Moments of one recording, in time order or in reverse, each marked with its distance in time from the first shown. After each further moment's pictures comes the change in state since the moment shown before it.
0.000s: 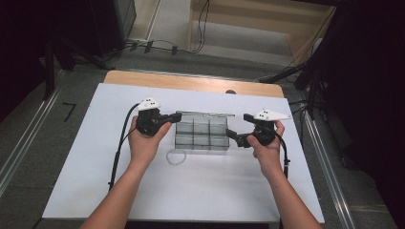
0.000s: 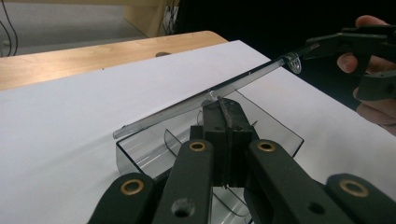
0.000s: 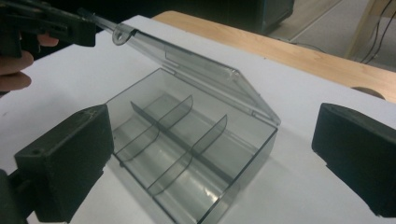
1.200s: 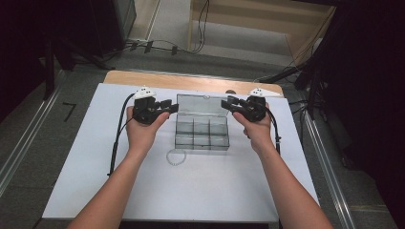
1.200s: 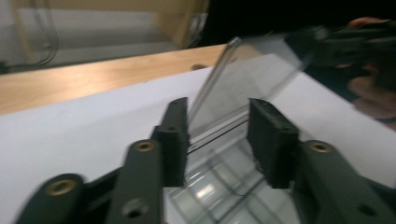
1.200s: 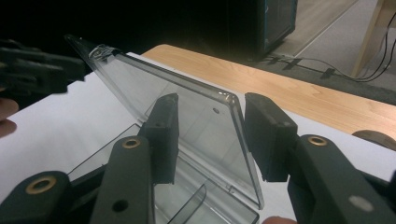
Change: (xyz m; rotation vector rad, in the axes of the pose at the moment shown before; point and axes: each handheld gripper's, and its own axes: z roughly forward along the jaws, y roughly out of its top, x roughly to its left) left arm 0.032 0.013 0.008 -0.001 0.122 -0.041; right arm -0.038 0.037 0.050 -0.069 0.031 0.067
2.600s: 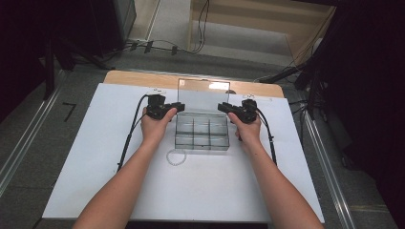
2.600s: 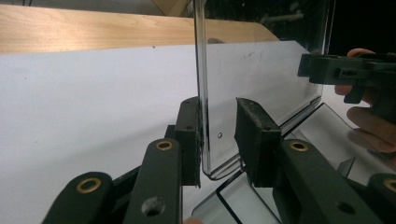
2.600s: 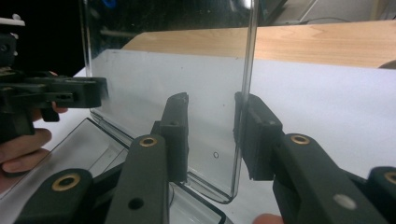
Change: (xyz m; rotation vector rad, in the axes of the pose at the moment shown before) left arm 0.038 -0.024 0.076 0.059 -0.066 -0.129; right arm -0.044 -0.048 0.051 0.030 0.029 0.229
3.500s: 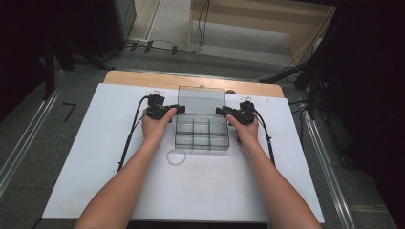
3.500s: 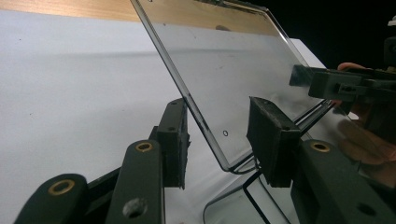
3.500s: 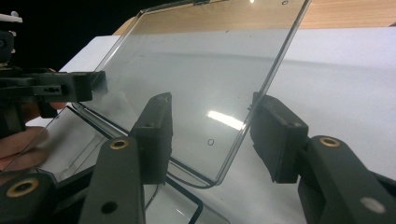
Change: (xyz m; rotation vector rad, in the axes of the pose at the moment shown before) left arm 0.013 -0.006 0.008 0.032 -0.020 -0.098; right arm -0.010 -0.010 0.011 0.059 -0.009 0.052
